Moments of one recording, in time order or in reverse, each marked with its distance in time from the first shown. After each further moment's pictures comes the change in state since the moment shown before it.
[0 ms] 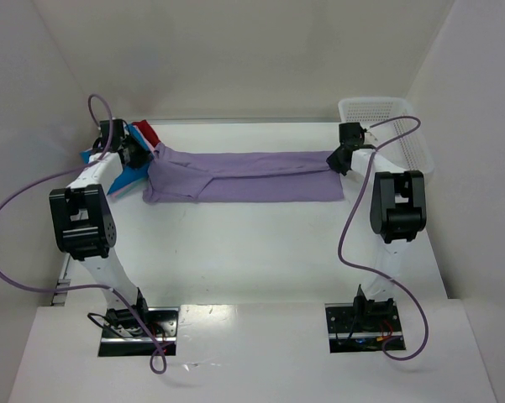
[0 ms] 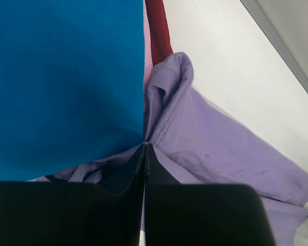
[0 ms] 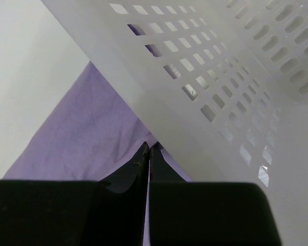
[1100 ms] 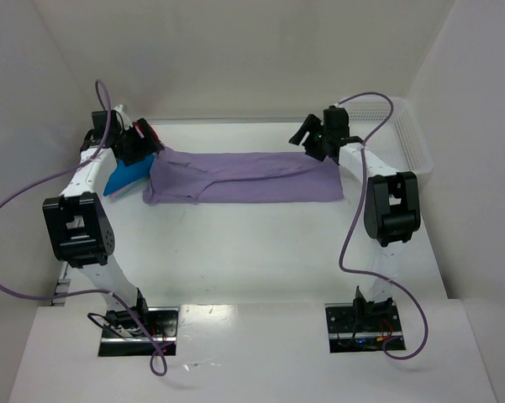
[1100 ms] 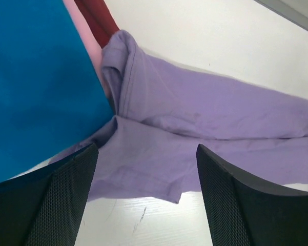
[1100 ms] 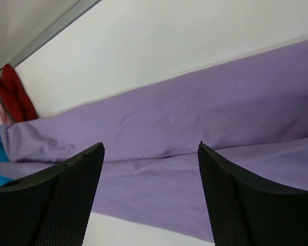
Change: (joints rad) left arm 0.003 -0.061 0.078 -0.129 0.177 0.277; right arm 0.119 -0.021 0.096 0.135 -0.352 -0.132
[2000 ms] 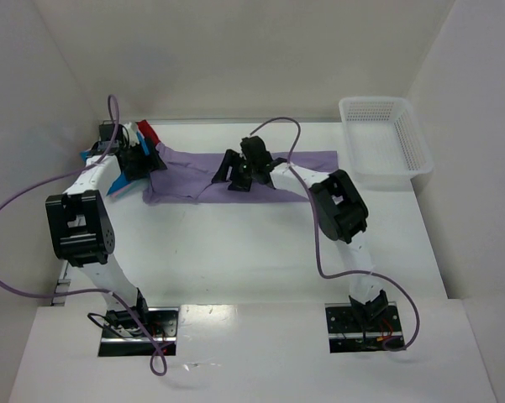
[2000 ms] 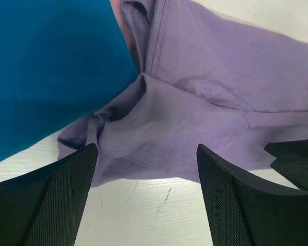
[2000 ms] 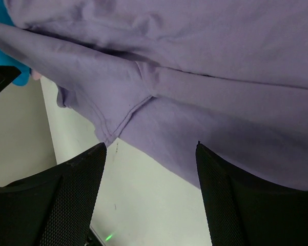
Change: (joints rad) left arm 0.000 -0.003 -0.119 -0.034 -0.008 0.100; right arm 0.450 0.248 0.119 0.094 -0.136 0.173
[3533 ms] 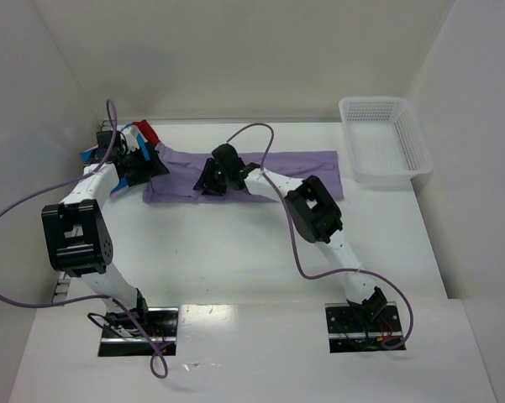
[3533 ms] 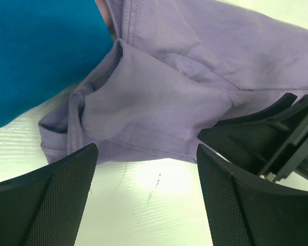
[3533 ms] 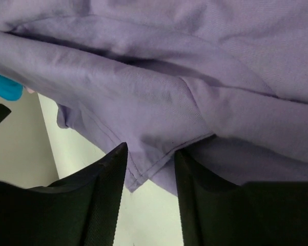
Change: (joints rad) left arm 0.008 -0.087 -0.113 0.049 0.083 0.011; right arm 0.130 0.220 0.286 -0.072 0.106 0.107
